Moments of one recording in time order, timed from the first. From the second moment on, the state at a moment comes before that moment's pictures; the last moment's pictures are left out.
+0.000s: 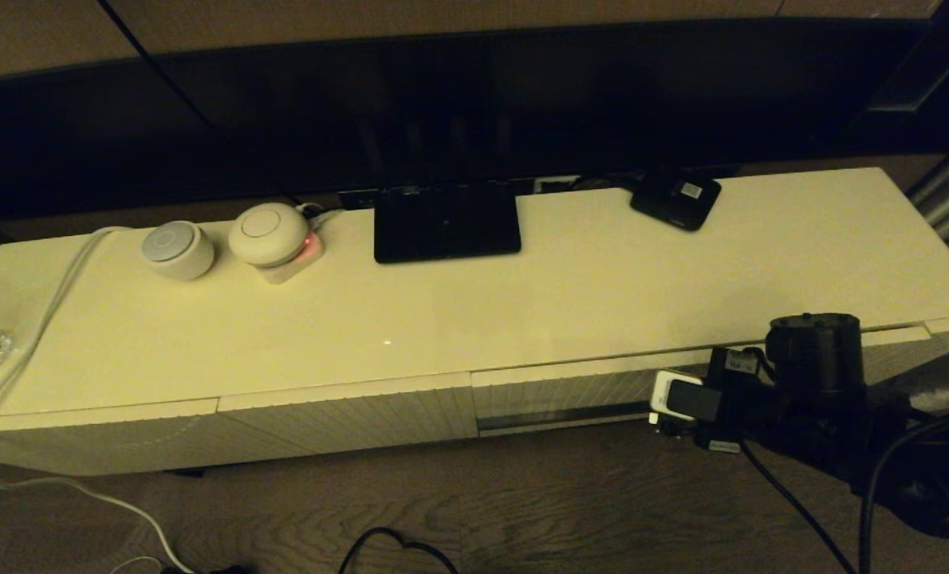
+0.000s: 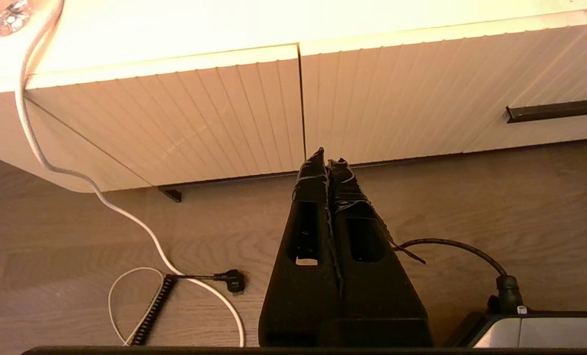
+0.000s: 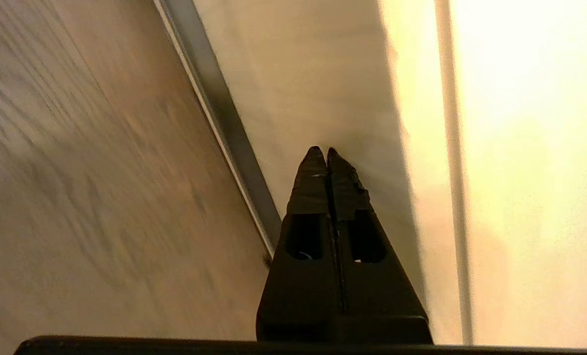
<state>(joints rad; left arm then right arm) 0.00 0.00 0.00 0.00 0.00 0.02 0.31 1.82 -0.63 -0.74 -0.06 -1.16</state>
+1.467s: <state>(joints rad) 0.00 0.00 0.00 0.00 0.00 0.02 0.38 1.61 -0.21 -0.56 -0.04 -1.22</state>
